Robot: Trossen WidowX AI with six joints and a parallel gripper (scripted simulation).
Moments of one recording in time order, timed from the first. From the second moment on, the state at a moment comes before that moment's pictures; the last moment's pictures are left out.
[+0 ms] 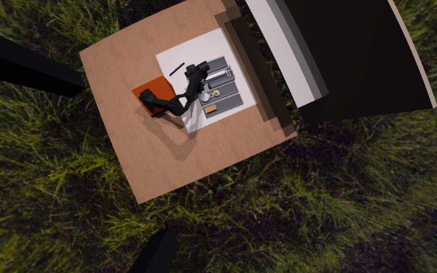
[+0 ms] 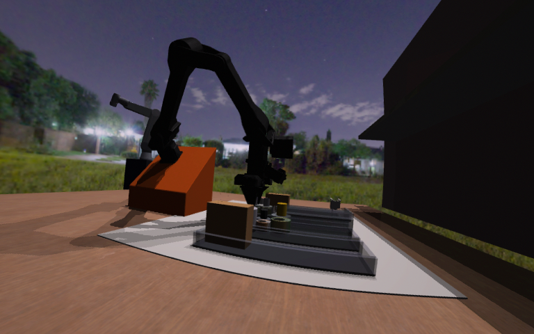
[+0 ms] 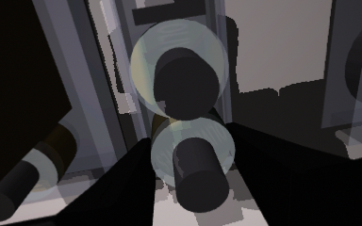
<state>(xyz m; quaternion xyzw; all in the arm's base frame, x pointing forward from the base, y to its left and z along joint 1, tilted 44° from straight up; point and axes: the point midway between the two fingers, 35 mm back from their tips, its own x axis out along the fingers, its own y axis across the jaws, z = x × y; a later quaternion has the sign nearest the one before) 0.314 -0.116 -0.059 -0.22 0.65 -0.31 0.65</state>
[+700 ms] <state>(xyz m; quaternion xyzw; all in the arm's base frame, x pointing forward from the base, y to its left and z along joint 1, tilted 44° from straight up) 0.314 -0.103 -0.047 -0.22 0.65 -0.31 0.65</state>
